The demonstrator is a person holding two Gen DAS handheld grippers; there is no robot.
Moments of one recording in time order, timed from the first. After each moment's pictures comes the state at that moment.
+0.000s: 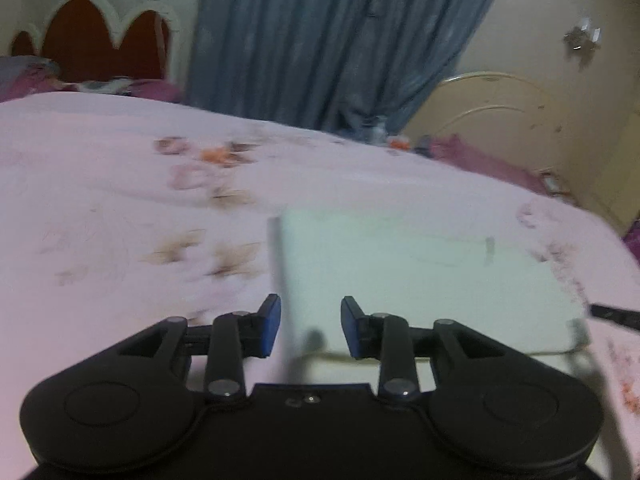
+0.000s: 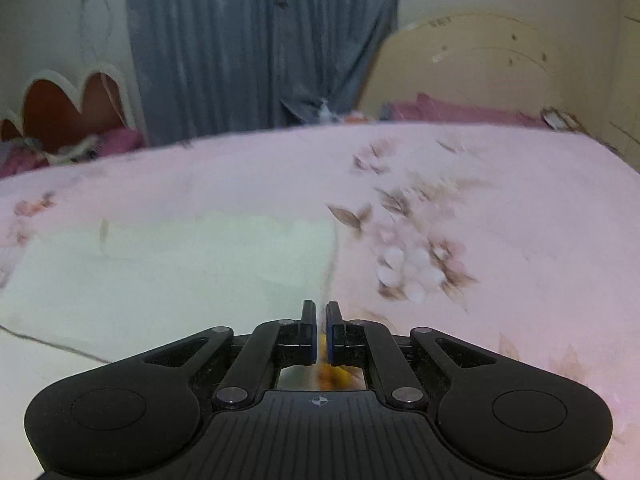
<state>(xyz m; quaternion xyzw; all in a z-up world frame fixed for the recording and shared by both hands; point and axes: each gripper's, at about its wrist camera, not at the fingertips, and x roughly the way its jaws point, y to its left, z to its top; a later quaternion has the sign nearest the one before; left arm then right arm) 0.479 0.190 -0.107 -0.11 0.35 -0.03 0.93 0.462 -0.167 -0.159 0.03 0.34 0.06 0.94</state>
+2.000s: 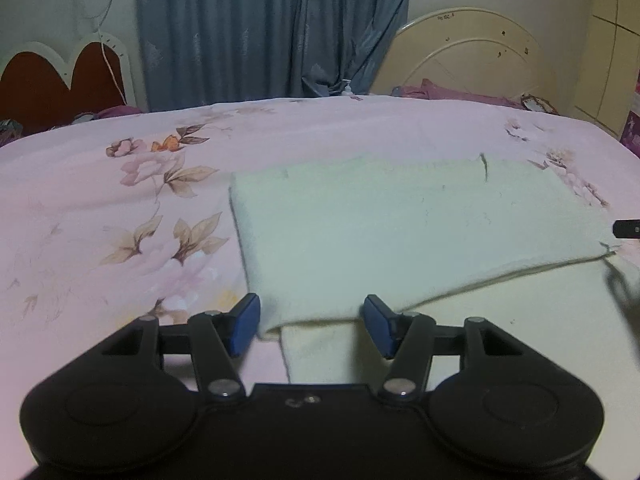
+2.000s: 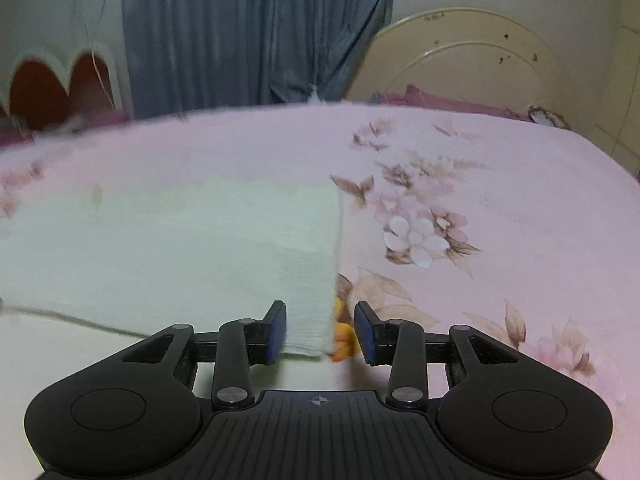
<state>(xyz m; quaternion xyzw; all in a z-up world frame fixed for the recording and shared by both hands) 0.491 0.158 -0.143 0.02 0.37 -0.06 0.93 0.440 -0.146 -0.174 0.03 0.35 0.01 0.94</state>
